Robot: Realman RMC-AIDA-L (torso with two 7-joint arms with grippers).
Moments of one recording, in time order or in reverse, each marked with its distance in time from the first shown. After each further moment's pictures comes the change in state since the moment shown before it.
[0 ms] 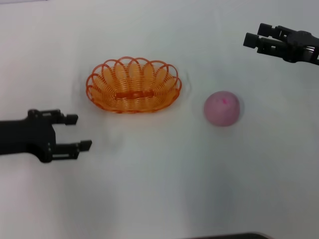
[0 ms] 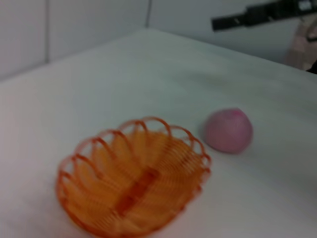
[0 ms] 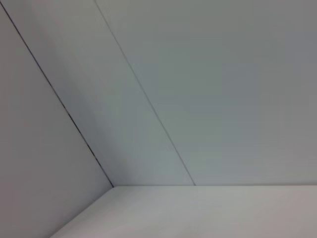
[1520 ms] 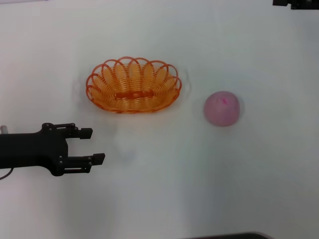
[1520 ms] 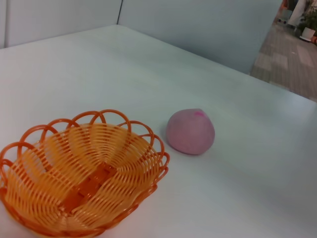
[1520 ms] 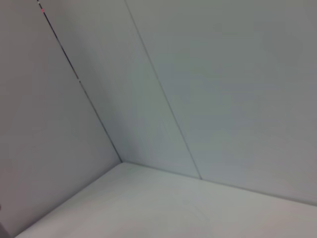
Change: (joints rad) left arm -0.005 -0.004 -0.007 -0.091 0.002 0.041 0.003; right arm 0.059 -0.060 -0.113 -0.433 -0.008 -0.176 0.392
